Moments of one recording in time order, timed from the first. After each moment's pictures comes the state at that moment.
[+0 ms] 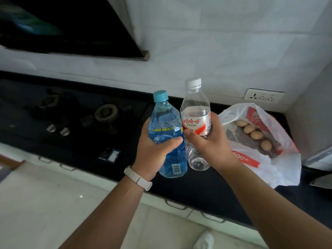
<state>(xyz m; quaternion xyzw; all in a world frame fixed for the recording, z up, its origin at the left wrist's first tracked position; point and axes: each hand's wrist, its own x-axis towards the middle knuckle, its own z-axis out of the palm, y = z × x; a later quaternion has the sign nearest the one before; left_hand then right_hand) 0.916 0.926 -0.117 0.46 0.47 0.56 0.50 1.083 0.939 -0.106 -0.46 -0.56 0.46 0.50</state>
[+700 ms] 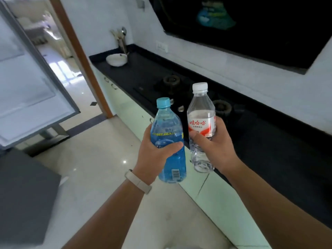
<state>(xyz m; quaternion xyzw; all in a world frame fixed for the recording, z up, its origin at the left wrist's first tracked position) 0.572 0.711 -0.122 0.29 0.60 0.67 0.33 0.714 0.821 -0.102 -0.36 -0.67 0.55 0.36</state>
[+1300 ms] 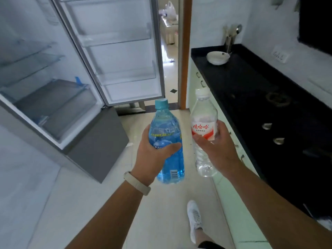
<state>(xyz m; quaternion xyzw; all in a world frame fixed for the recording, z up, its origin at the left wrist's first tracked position) 0.420 0.579 -0.127 0.11 0.70 0.70 0.11 0.482 0.759 -0.118 -0.17 -0.74 0.63 0.16</state>
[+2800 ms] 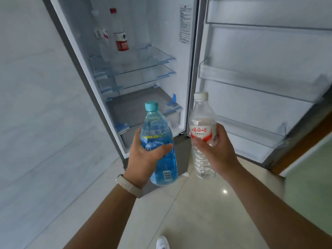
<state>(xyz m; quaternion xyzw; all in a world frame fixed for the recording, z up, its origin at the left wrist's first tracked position) 0.079 0.391 -0.103 -0.14 0.68 0.69 -0.19 0.002 0.582 -0.095 0.14 -0.77 0.63 -0.05</state>
